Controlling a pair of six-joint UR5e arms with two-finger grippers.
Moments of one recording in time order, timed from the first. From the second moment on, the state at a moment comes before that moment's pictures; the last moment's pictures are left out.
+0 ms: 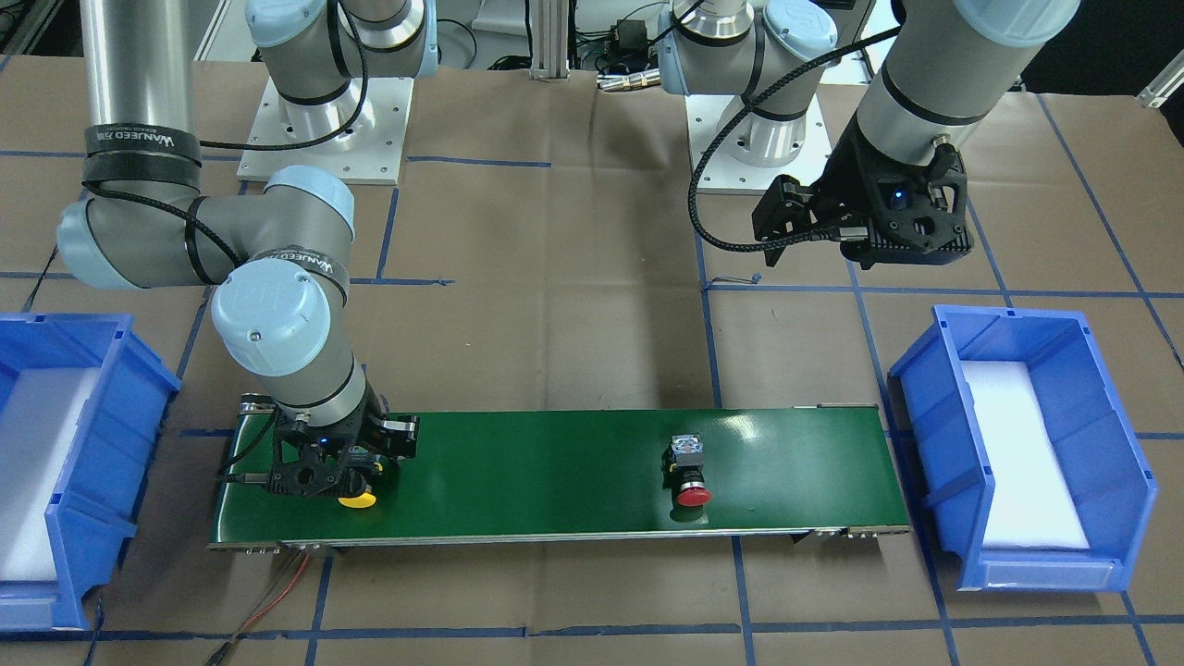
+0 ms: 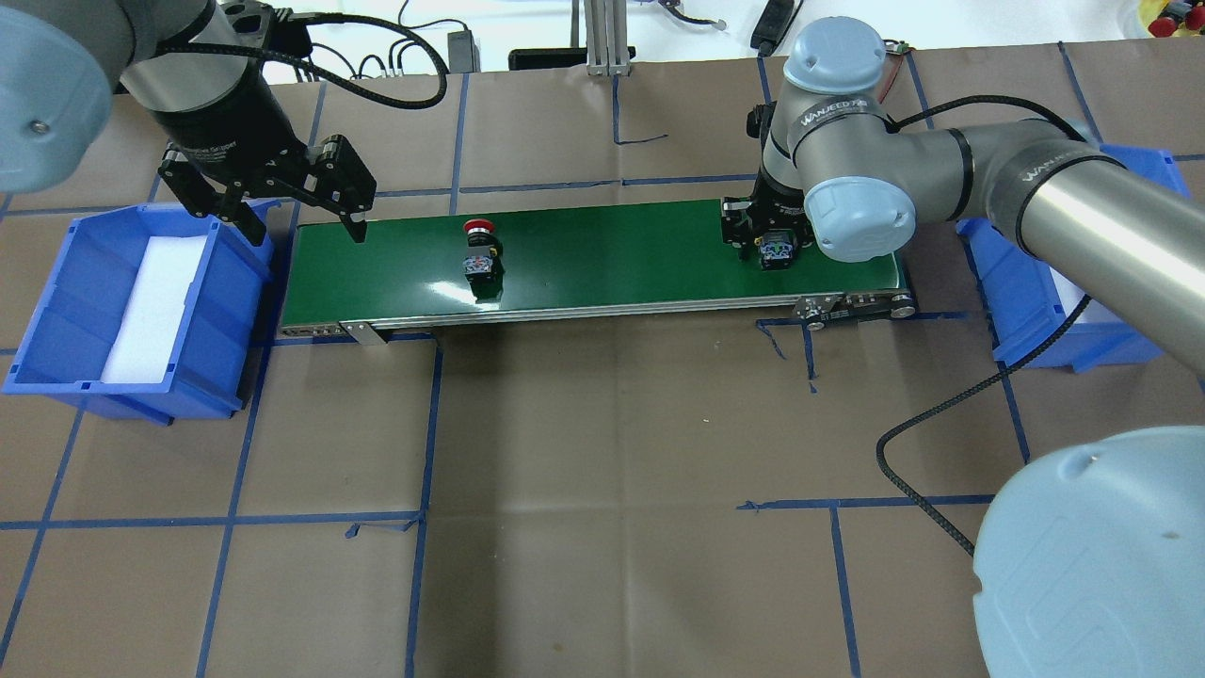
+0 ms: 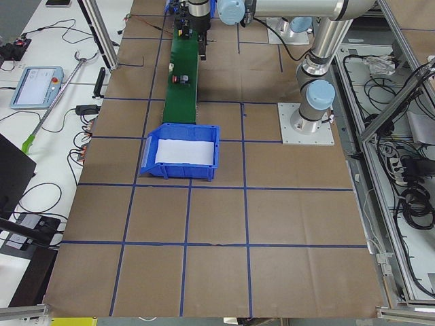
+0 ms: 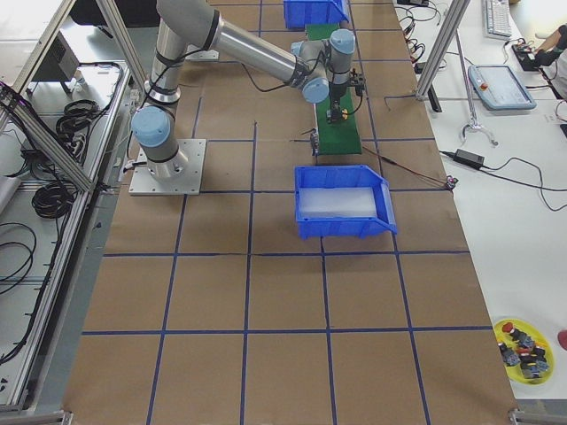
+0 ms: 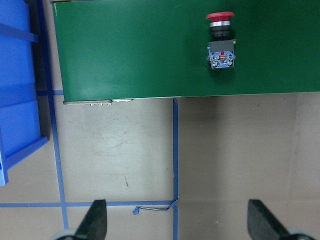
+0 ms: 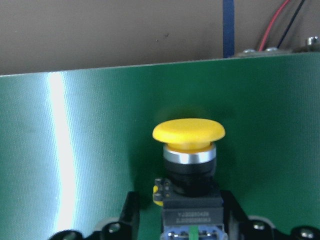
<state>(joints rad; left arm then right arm) -1.53 -1.62 -1.53 -1.62 1.57 0.05 1.64 -1.13 1.67 -2.14 -1.56 0.12</state>
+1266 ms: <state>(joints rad) -1.53 -1.62 -1.53 -1.62 1.57 0.06 1.21 -1.40 1.58 -1.84 -1.56 -0.34</state>
